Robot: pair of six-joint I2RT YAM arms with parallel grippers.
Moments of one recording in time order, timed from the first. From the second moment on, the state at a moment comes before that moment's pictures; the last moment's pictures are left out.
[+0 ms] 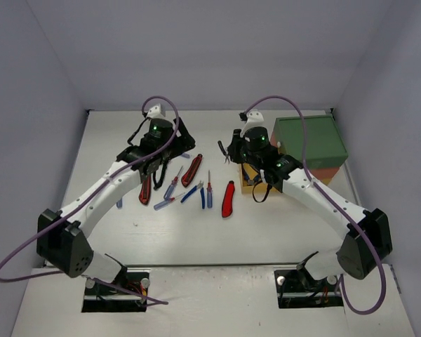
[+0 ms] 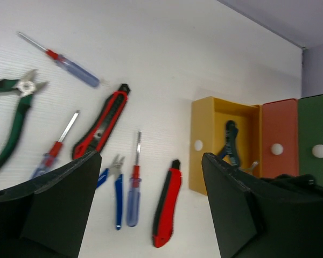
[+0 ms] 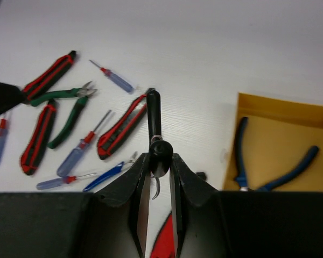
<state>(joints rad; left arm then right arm) -0.52 1.45 1.29 -0.37 -0.19 -0.80 0.61 1.41 1.13 -0.15 0.15 0.36</state>
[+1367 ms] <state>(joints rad) -0.49 1.11 1.05 -0.65 -0.38 -0.48 0.62 1.77 1.18 -0.32 0.58 0.15</state>
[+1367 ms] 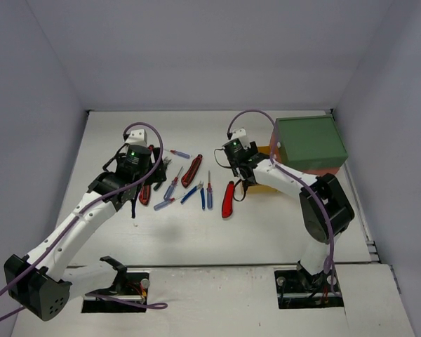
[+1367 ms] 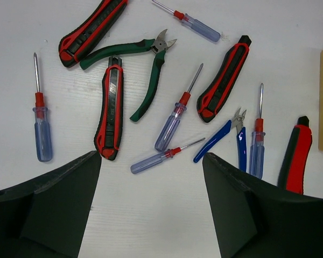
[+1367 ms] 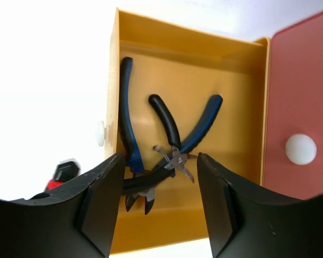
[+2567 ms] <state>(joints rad) -0.49 1.12 1.06 -0.72 -0.34 -0.41 0.92 1.90 1.27 -0.30 0.23 0.54</state>
